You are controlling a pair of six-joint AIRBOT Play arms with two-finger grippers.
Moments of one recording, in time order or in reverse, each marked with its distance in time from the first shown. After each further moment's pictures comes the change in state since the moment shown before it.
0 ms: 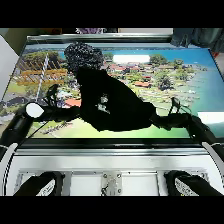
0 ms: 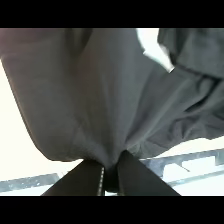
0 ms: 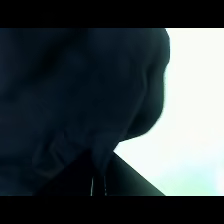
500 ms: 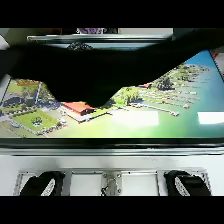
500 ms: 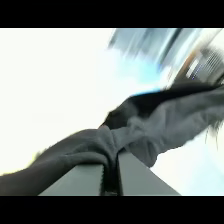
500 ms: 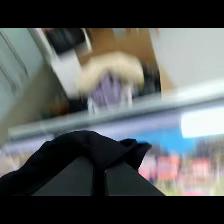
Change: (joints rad) left arm 0.056 0.336 0.798 -0.093 -0.131 0.013; right arm -0.082 0.439 0.842 -0.106 -0.095 -0.079
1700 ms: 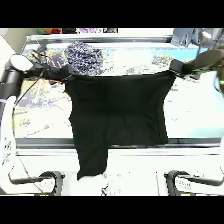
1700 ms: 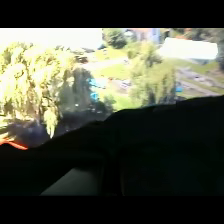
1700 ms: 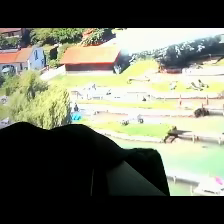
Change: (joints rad) left arm 0.024 -0.835 -0.087 0.060 0.003 0.061; right arm -0.004 -0.800 0.142 -0.187 -0.338 0.078
